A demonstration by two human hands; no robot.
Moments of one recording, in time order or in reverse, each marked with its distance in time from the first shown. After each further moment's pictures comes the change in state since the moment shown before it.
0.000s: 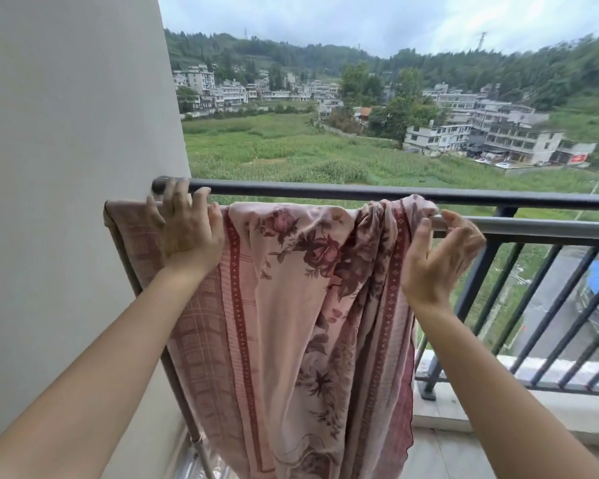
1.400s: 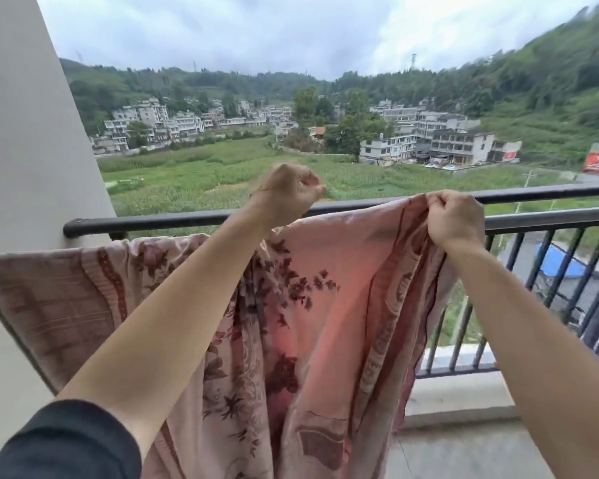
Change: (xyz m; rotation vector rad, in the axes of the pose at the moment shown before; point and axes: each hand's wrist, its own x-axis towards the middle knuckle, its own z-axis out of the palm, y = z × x) left_hand 0.035 0.327 -0.039 -0.590 -0.419 0.492; right_hand 0.186 0.085 -0.151 -0.373 -0.256 0.124
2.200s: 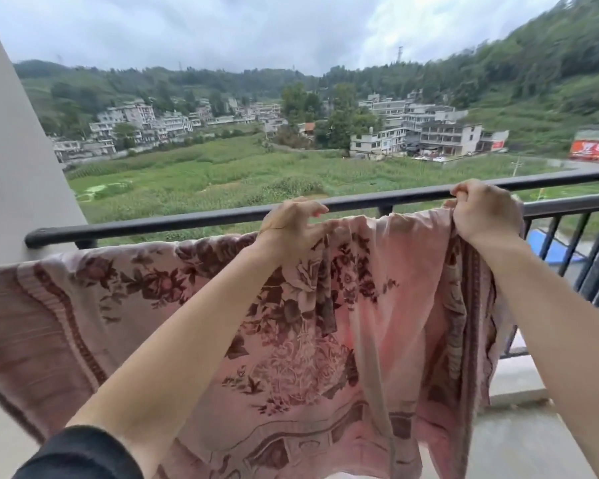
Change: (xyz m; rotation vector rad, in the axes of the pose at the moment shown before) left_hand 0.006 0.051 0.105 0.055 -0.080 0.002; right_hand 0.057 0.106 -0.058 -0.314 0.050 -0.048
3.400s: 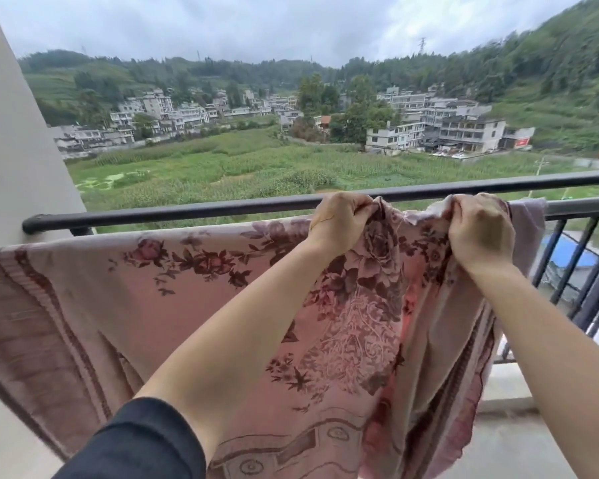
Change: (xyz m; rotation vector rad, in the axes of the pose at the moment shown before) left_hand 0.055 0.096 0.085 -0.283 0.138 -0.072; right_hand 0.010 0.074 0.029 0.046 0.187 -0.255
